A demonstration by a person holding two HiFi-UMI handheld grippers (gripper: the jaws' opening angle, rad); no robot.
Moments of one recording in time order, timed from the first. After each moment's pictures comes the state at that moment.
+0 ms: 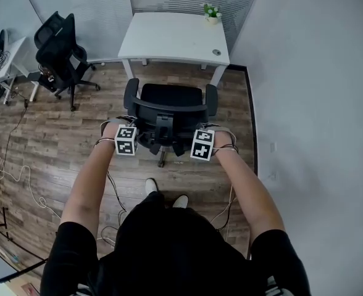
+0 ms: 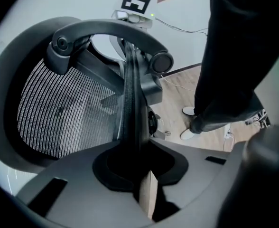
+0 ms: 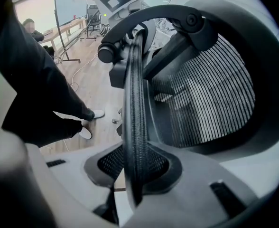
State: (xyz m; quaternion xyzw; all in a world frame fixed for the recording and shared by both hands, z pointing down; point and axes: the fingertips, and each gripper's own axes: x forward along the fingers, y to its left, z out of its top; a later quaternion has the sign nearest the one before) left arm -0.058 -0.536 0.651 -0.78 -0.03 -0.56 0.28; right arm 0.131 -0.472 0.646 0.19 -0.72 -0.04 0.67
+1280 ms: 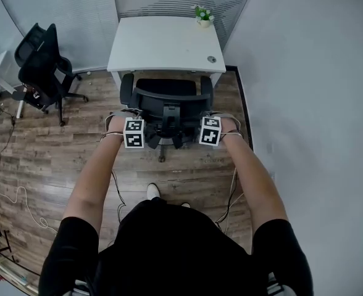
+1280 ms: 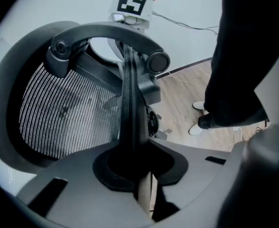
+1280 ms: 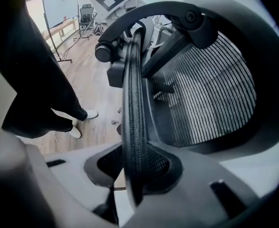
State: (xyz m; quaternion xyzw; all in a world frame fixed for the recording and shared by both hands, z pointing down) left arm -0.021 -0.672 0.651 -0.78 -0.04 -0.55 0.30; right arm 0.167 -0.607 0.645 0.20 -0.71 -0.03 0.67
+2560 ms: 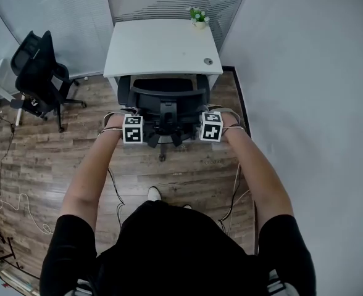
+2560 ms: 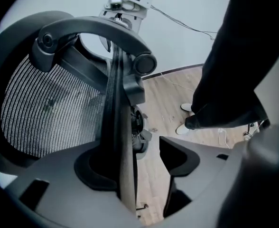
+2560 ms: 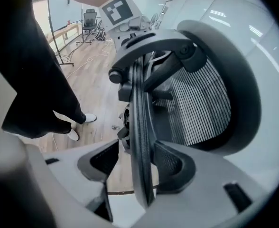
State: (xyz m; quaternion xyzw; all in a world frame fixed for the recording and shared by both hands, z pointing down) left arm -0.023 -0.681 0.662 -0.76 -0.10 -0.59 0.25; right arm 0.167 -0.626 0.620 0.20 -0.74 -0.05 0.65
